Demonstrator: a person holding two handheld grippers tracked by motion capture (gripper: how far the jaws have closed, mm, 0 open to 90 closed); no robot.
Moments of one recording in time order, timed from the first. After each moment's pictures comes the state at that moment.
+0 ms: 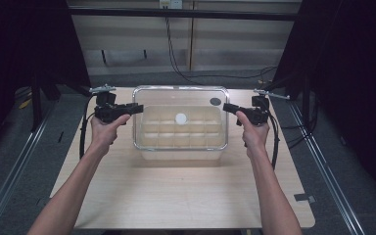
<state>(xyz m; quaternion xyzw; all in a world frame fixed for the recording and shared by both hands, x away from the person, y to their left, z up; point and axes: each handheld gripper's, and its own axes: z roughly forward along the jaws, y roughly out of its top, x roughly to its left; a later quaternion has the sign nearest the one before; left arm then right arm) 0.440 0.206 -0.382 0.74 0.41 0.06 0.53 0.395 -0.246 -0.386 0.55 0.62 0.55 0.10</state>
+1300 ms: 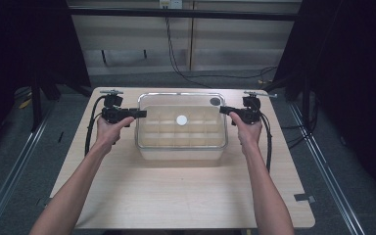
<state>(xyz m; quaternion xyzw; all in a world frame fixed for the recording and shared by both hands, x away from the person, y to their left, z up) 0.468 0.202 -0.418 0.76 0.42 0.03 0.48 0.426 -0.240 -0.416 0.58 0.64 0.49 0.12</state>
